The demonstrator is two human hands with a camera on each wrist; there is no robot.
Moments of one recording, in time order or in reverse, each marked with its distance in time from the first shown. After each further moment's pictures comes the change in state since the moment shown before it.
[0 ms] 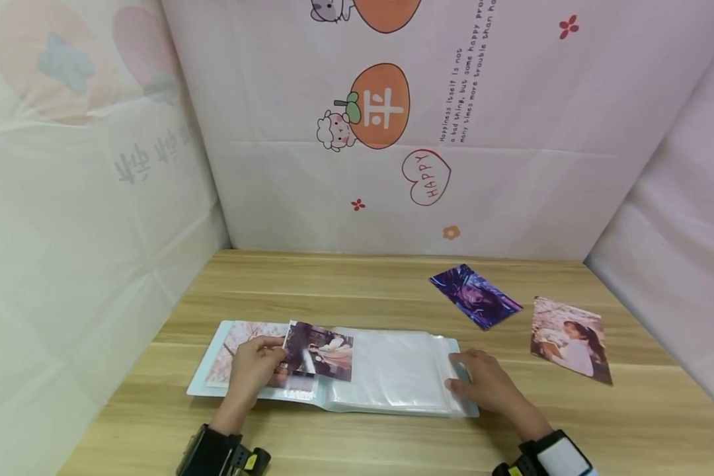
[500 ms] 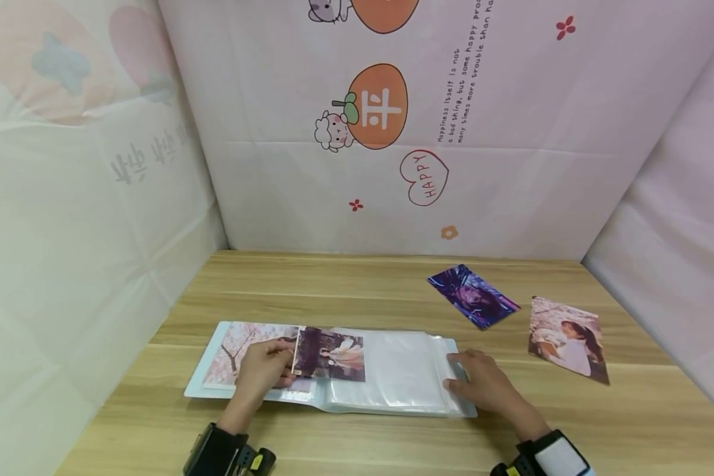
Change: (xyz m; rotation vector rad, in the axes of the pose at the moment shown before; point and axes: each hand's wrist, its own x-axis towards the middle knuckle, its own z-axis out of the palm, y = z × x) left_hand 0.000 -0.005 0.013 0.081 -0.043 0.021; right_hand 0.001 0.000 0.001 0.003 -0.003 0.005
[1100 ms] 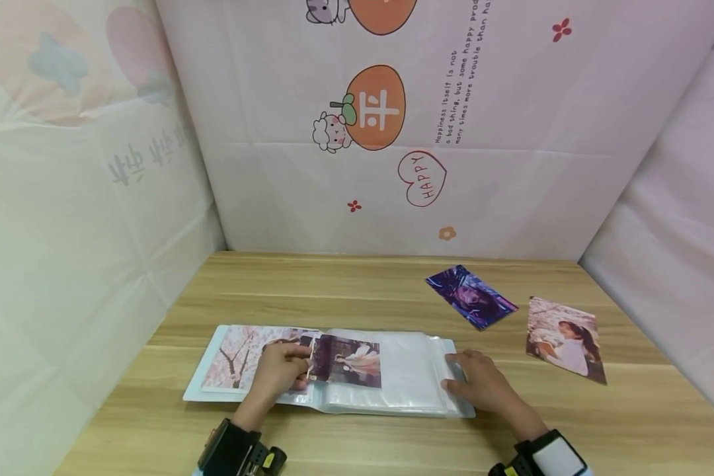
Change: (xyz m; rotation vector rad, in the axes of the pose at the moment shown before) left_hand 0.000 0.001 0.017 0.059 -0.148 0.065; right_hand 0.000 0.001 0.003 -0.009 0.004 0.025
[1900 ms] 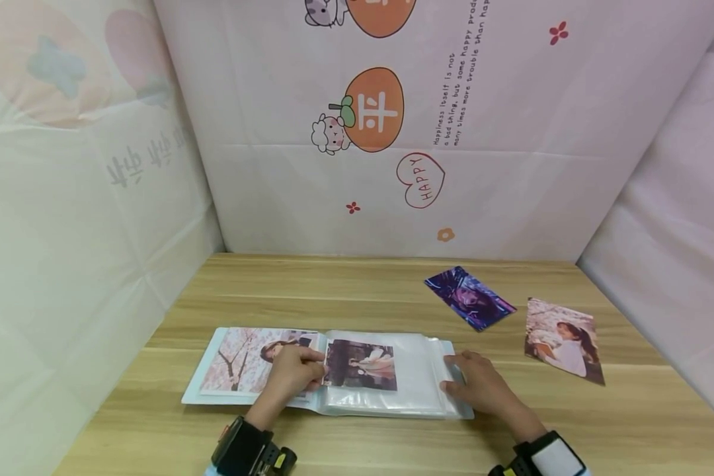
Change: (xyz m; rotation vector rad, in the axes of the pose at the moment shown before) left_hand 0.003 0.003 0.017 0.049 -0.103 0.086; right_hand 0.000 -0.003 0.000 -0.010 -0.004 0.016
